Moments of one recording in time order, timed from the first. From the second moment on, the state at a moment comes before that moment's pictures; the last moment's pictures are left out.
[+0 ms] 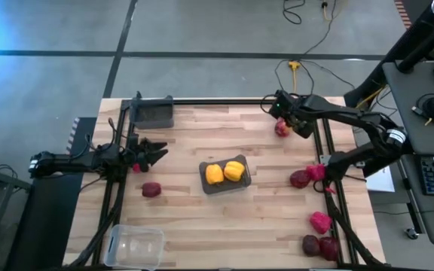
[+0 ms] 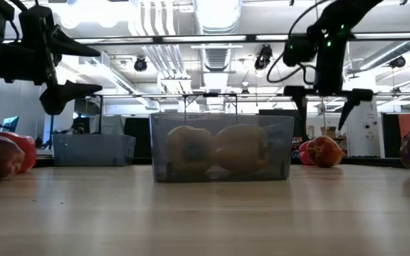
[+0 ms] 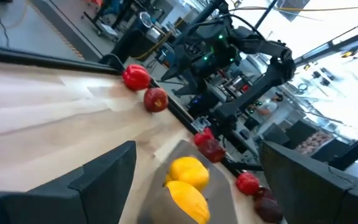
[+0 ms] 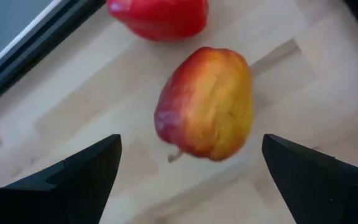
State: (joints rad) left arm 0.00 0.11 0.02 0.10 -0.32 -0.73; right arm -0.68 1.39 0.98 -0.89 0.21 1.51
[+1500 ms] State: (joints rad) left arm 0.00 0.23 0.34 -0.21 -0.31 -0.46; right arm -0.33 2.10 1.59 -0.71 0.08 1.16
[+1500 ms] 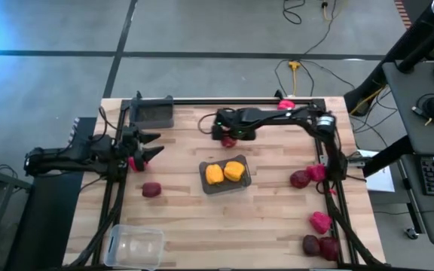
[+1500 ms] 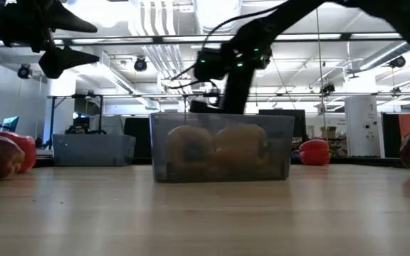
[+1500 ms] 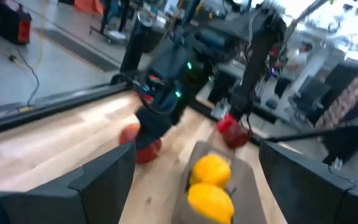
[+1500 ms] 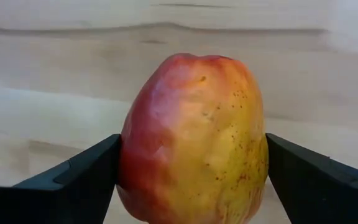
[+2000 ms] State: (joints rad) left arm 0.00 0.26 0.32 -0.26 -0.29 -0.56; right arm -0.29 2.33 1.99 -0.86 0.06 1.09
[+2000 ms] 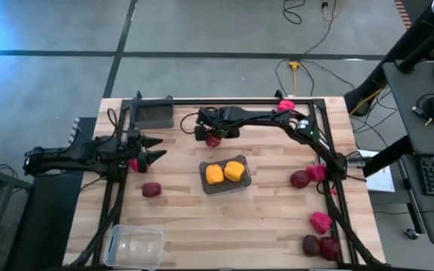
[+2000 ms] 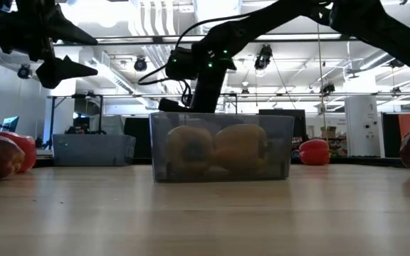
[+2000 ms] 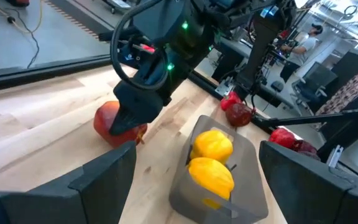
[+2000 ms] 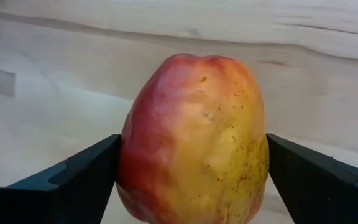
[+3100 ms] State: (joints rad) left arm 0.00 0.33 0.32 -0.31 -0.20 -0.72; right arm -0.29 2.32 1.99 -0.93 0.08 1.01
